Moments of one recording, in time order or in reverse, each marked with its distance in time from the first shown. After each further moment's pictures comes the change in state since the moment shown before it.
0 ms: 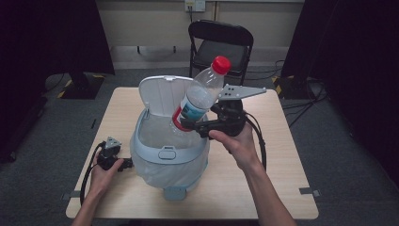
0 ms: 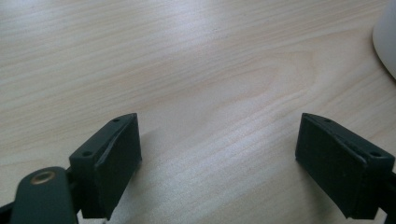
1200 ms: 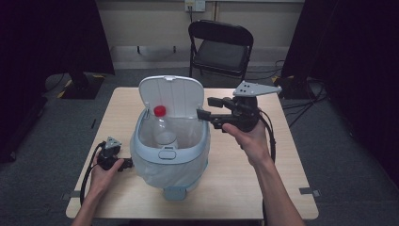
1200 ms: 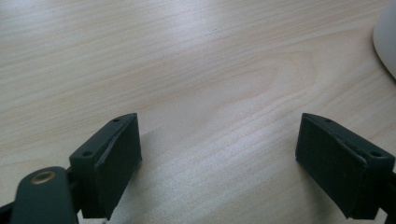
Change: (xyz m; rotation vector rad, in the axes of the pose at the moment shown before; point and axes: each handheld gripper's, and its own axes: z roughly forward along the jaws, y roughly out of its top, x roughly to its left) left arm 0.000 0.000 0.000 0.001 0.001 0.000; right arm -0.024 -0.003 -0.027 -0.016 -0.140 0.001
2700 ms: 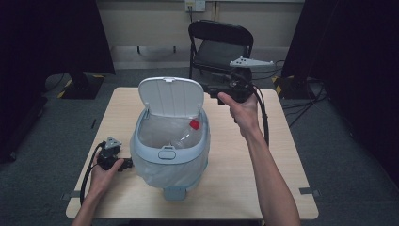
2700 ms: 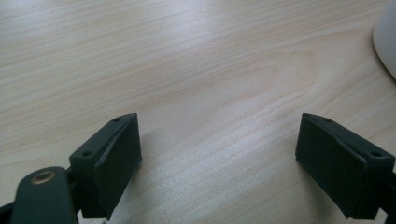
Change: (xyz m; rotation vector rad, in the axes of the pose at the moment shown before) left arm 0.000 0.000 0.000 0.000 -0.002 -0.001; right arm -0.059 0.025 0.041 -0.023 -0.089 0.084
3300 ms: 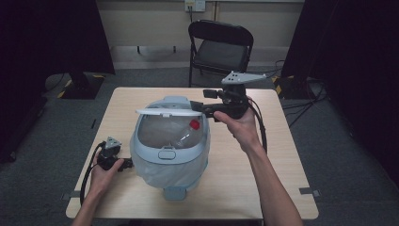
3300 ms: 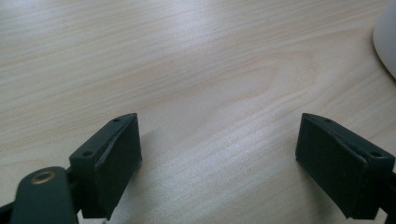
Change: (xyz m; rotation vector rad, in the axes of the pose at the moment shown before) left arm 0.000 0.000 0.000 0.000 -0.001 0.000; right arm 0.034 -0.023 -0.008 0.073 0.084 -0.070
